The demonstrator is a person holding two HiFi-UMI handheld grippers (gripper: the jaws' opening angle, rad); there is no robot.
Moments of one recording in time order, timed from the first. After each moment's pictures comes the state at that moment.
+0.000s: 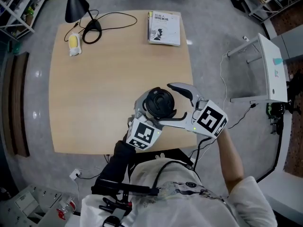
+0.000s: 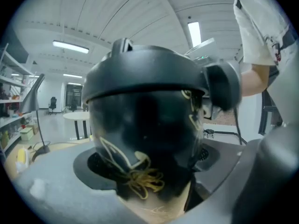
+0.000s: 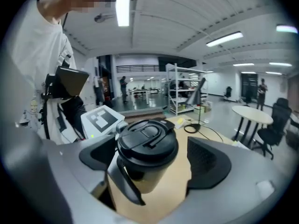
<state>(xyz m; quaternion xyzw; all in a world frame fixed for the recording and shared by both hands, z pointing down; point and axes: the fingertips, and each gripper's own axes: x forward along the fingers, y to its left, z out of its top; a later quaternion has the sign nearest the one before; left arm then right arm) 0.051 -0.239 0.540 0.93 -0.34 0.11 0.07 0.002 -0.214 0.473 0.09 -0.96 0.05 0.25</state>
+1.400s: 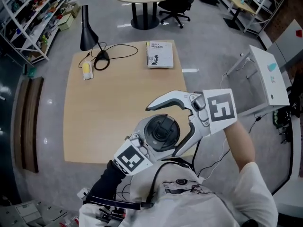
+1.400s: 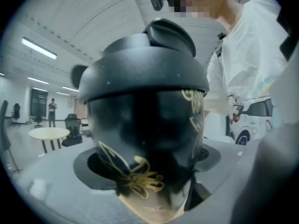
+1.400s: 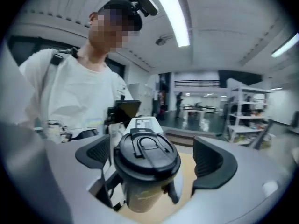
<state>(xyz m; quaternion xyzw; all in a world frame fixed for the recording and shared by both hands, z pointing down) 0.086 -0.113 0.367 0.98 -0.17 0.05 0.02 0.013 -0.082 0.297 -0.27 -0.95 -0.05 0.16</state>
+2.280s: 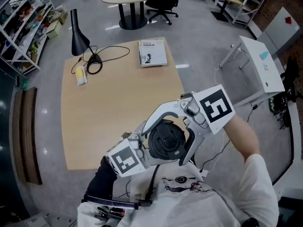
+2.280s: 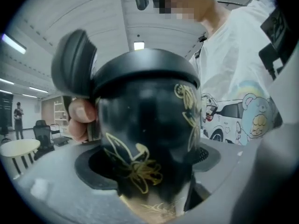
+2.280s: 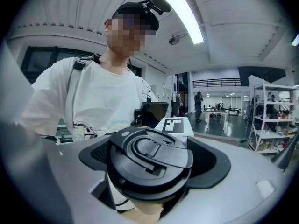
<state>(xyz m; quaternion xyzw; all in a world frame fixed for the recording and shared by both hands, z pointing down) 0.073 -0.066 0.351 1.00 0.02 0.06 -0.04 -0.006 -0.033 0.288 -0.39 -0.91 -0.07 0.13</state>
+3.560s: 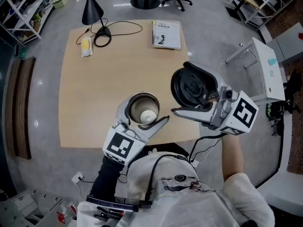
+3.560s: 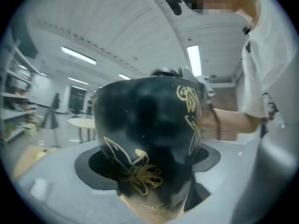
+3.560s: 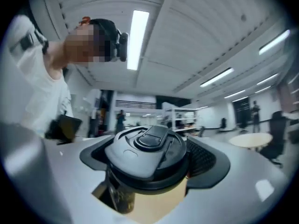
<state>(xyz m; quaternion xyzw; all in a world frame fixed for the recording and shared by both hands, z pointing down) -0.041 -0.150 0.391 0.93 -0.36 0.03 0.08 -0.014 -0.168 0.268 0.14 -0.99 0.01 0.00</state>
